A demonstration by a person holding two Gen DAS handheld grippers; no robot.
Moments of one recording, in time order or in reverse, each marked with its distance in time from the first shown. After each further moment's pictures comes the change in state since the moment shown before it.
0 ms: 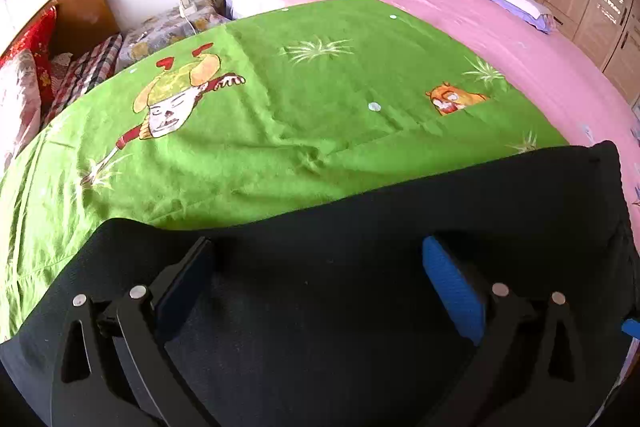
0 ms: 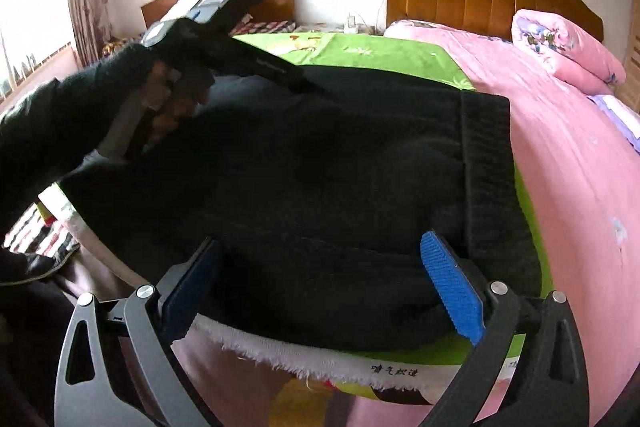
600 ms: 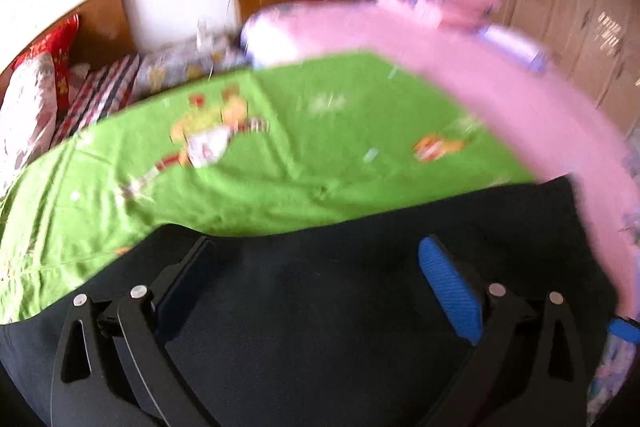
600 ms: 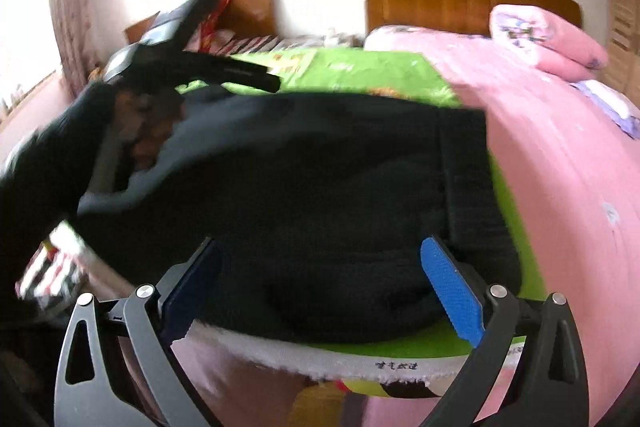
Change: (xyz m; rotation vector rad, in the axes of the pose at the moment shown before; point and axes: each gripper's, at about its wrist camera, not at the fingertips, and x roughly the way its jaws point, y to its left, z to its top) left arm -0.083 0.006 -0.013 -0.054 -0.188 -0.021; right arm -0.027 0.016 0.025 0.094 -0.082 -0.025
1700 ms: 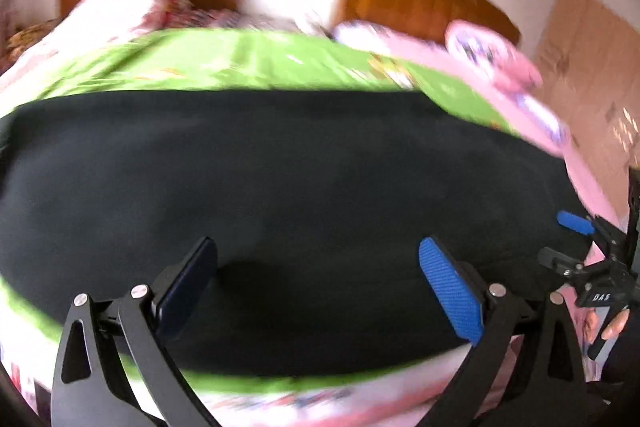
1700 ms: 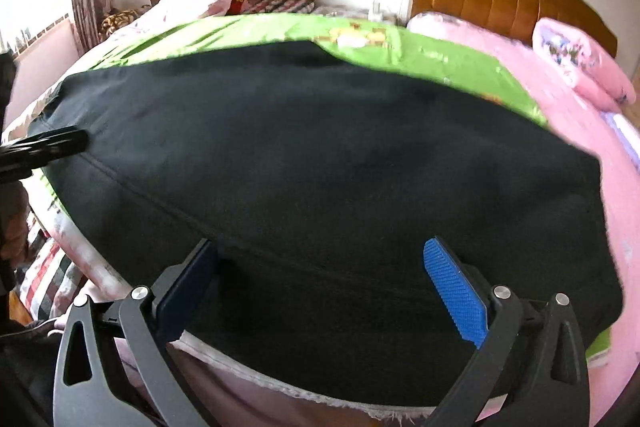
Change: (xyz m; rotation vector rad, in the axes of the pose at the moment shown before) left arm -0.184 0.199 -0.217 -0.360 -0.098 0.078; right arm 0.060 0.137 0.010 -0.172 0.142 -0.027
